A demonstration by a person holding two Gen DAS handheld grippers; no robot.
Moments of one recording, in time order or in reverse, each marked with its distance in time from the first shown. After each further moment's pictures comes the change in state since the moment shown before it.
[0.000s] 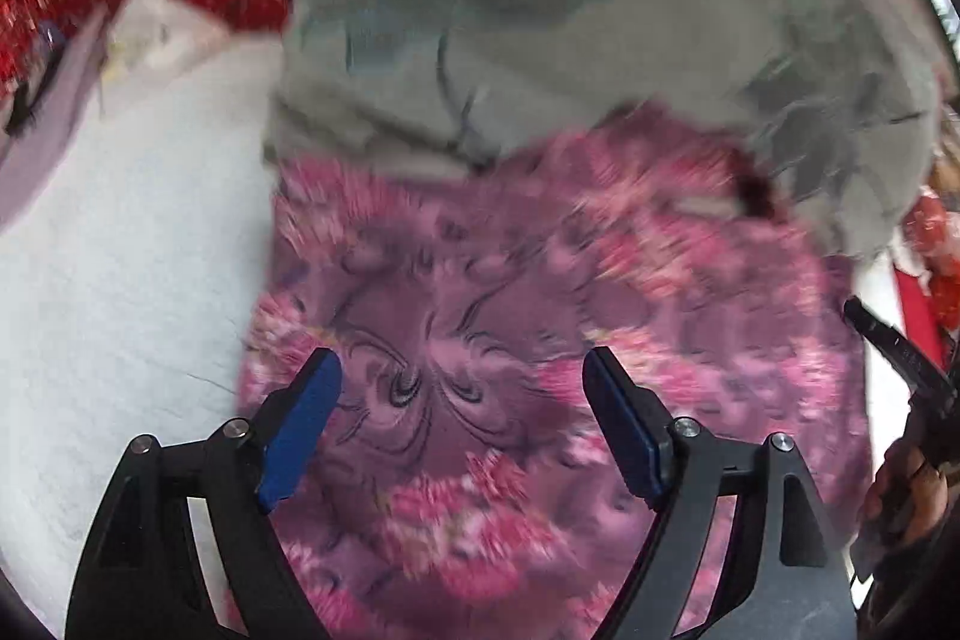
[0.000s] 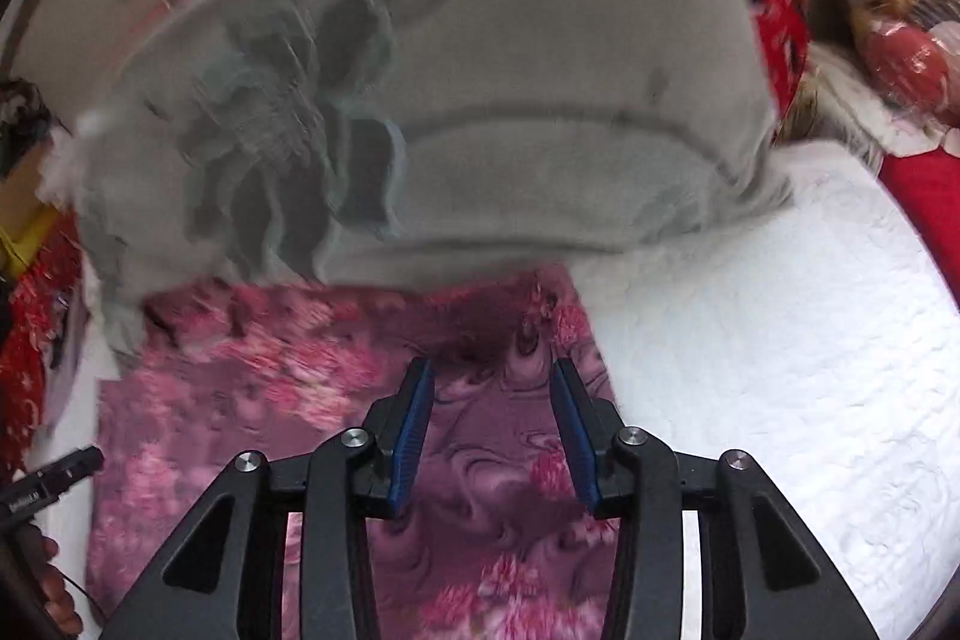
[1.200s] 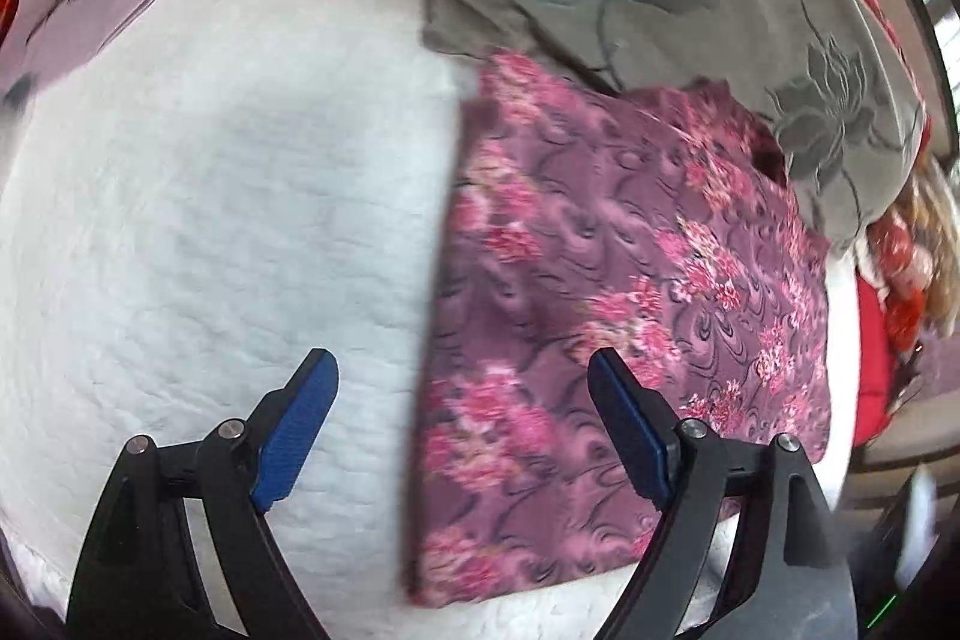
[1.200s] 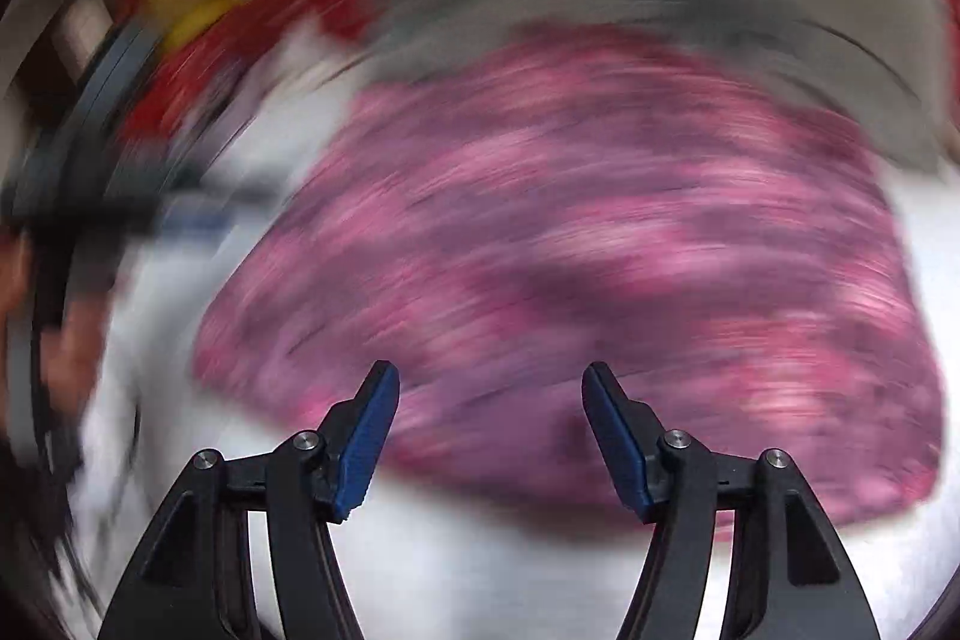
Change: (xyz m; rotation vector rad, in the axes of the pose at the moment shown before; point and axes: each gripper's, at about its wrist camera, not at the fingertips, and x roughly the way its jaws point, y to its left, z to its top) left arm -0.046 0.106 -0.027 -0.140 0.098 -0.127; right arm -0.103 0.198 -0.171 -0.462 0.149 0.271
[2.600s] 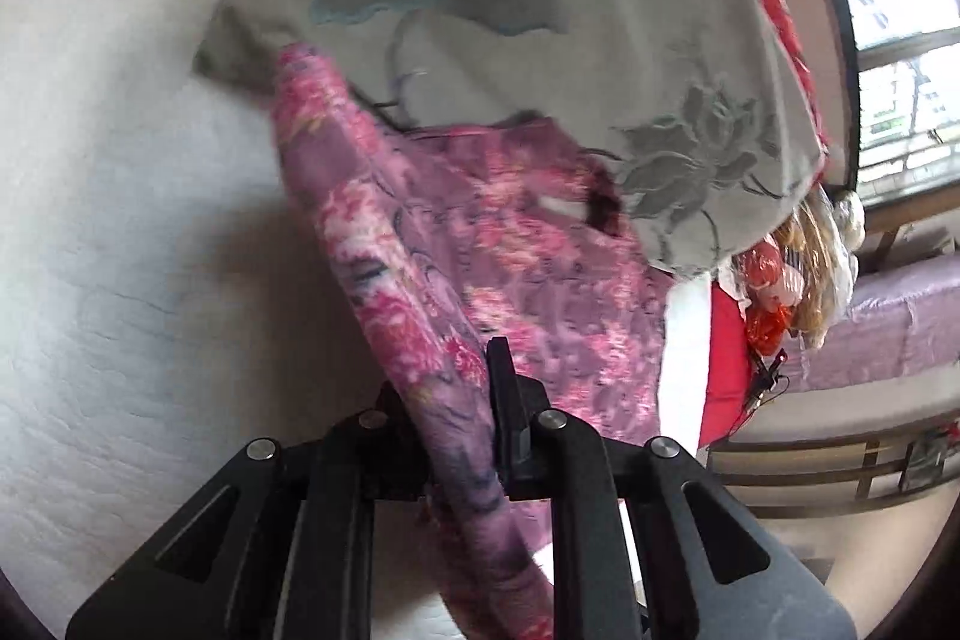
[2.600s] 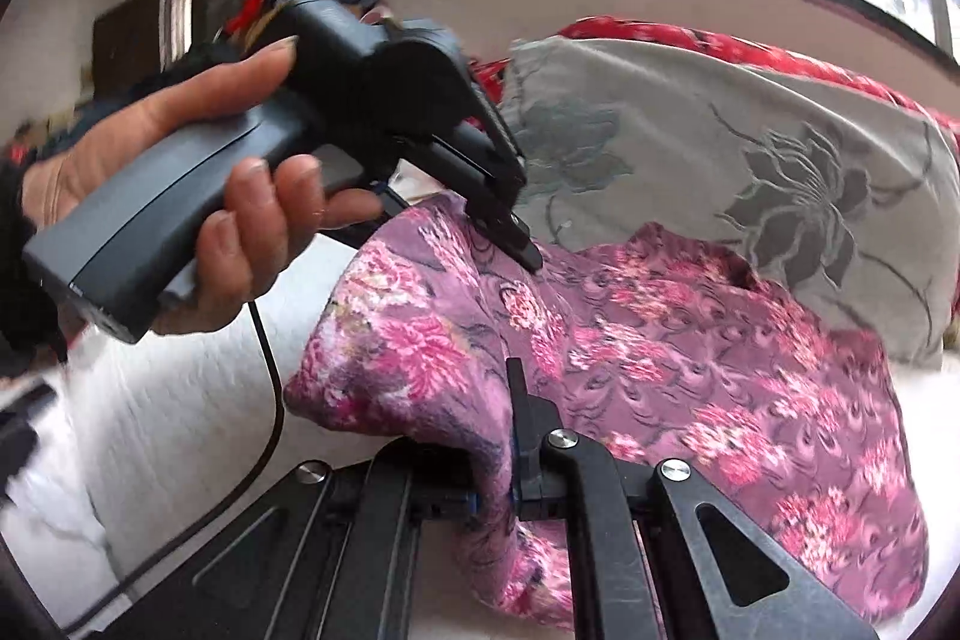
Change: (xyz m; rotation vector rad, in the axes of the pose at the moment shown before) left arm 0.002 -0.082 0.034 -0.027 0.107 -0.356; right arm -0.034 0.057 0.009 -0.133 -0.422 -0.074
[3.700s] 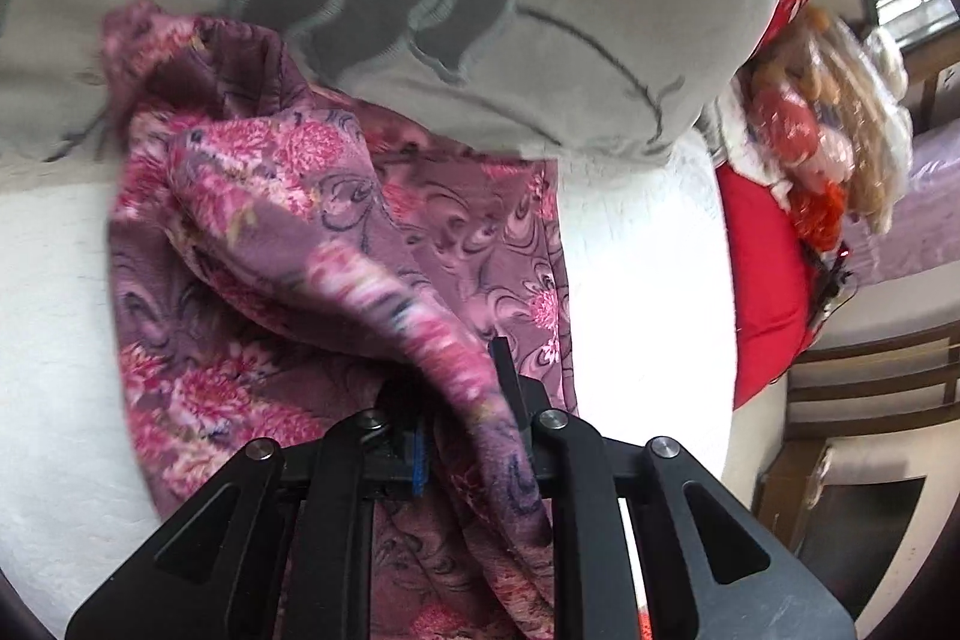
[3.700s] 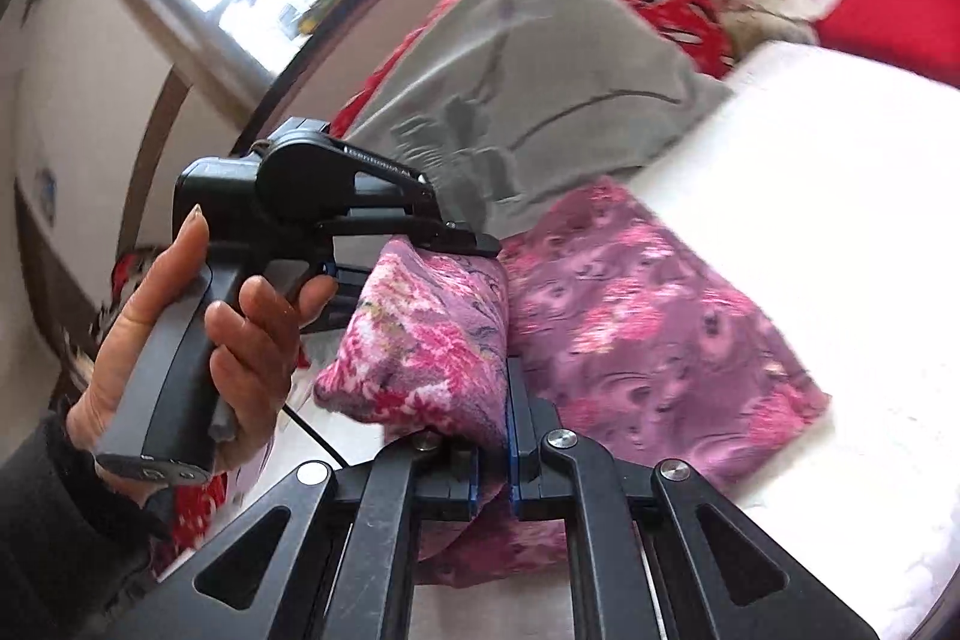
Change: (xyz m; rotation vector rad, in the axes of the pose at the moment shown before) left arm 0.166 -0.217 -0.042 0.238 0.137 0.177; right arm -0.103 -0.220 -0.095 0.853 -0.178 -0.062
